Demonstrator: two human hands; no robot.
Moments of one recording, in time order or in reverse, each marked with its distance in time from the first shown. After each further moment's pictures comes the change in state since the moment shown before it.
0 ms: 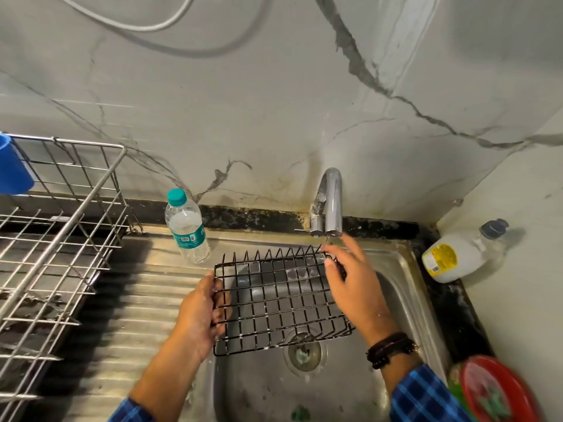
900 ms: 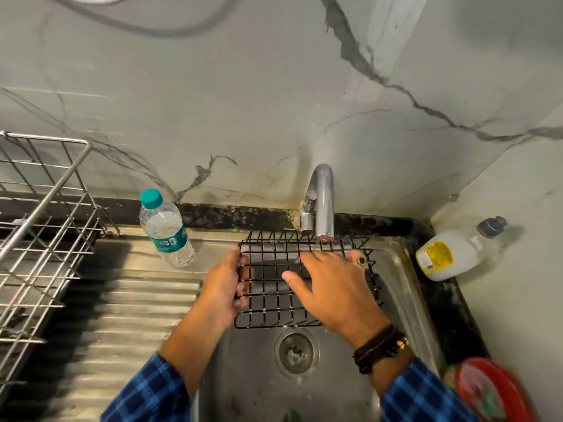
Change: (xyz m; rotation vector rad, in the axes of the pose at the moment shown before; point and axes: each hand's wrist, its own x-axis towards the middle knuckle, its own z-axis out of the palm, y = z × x) left_hand 0.039 0.006 0.069 0.080 -0.105 -0.034; right_hand 0.014 -0.026 -0.004 -0.627 -0.260 -0.138
